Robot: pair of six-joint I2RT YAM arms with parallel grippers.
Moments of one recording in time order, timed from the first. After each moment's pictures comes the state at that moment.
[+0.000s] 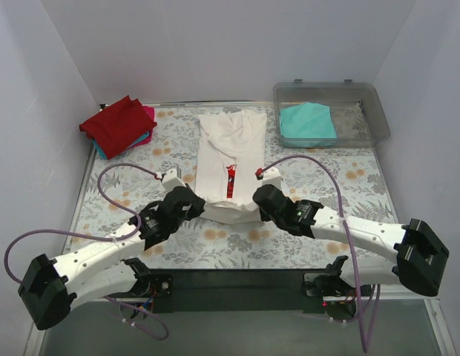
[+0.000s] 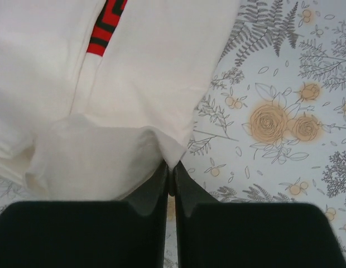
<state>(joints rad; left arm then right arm) -0.88 0.93 0.56 -0.27 -0.46 -0.99 1.08 1.21 0.75 -0.37 0.52 0.53</state>
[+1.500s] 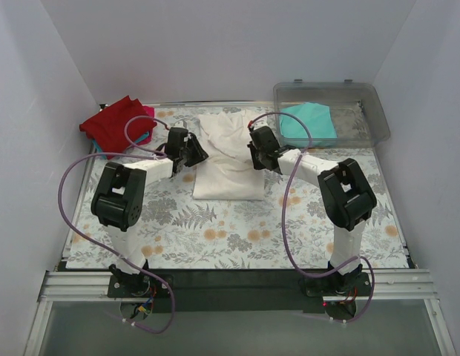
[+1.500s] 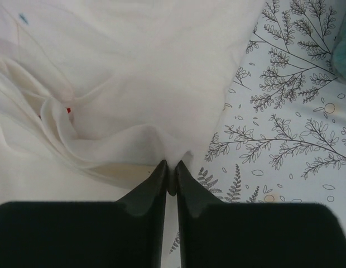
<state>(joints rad) -0.31 1.88 1.09 0.16 0.08 -0.67 0.59 1.91 1.29 -0.19 0.21 0.20</state>
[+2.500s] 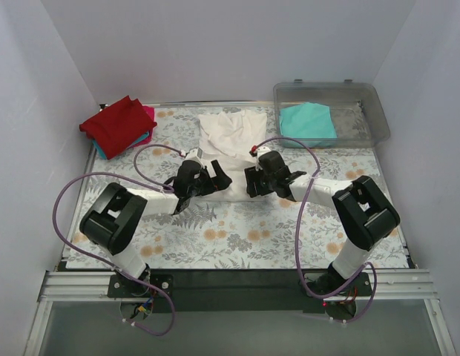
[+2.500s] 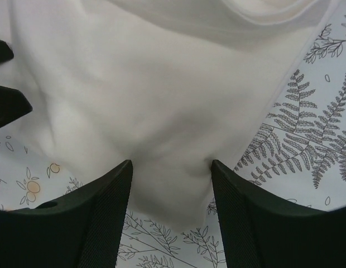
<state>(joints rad) -0.54 1.66 0.69 0.44 0.05 -0.73 0.64 1.69 0.91 -0.02 -0.02 0.24</state>
